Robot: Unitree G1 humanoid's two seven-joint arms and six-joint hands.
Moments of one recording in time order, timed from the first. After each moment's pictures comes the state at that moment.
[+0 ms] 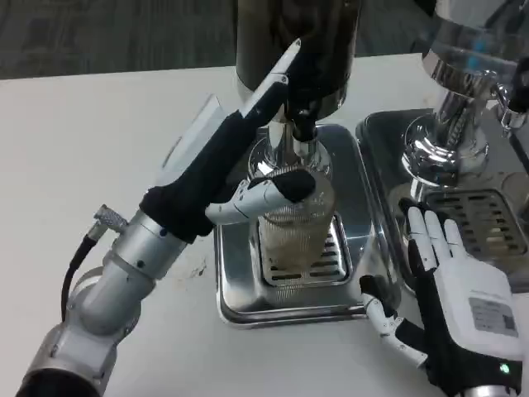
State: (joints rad) left arm -0.44 0.29 -0.17 0.68 0.18 -1.03 -0.13; right arm 0.26 -0.25 0.33 -0.04 -0.91 0.07 -0.47
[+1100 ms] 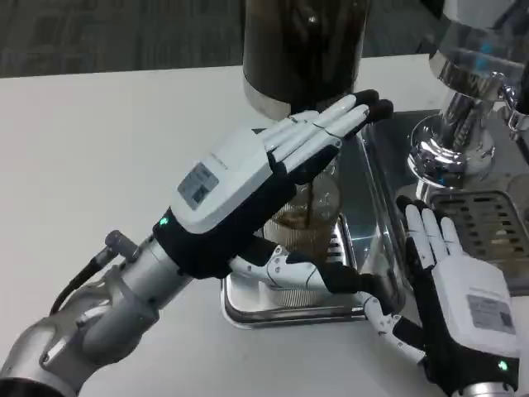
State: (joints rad) left arm -0.37 0.40 -0.23 0.50 0.68 -1.06 0.24; right arm 0.24 -0.25 0.33 -0.02 -0.88 0.04 -0.47
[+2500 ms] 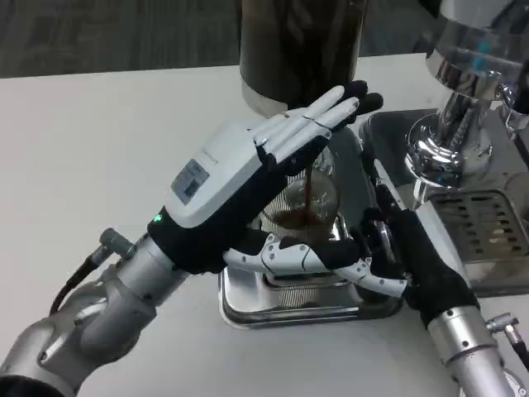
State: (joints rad) left arm -0.39 0.41 -0.26 0.53 0.61 -1.05 0.26; right arm -0.13 -0.20 0.18 0.50 -0.29 -0.47 -0.13
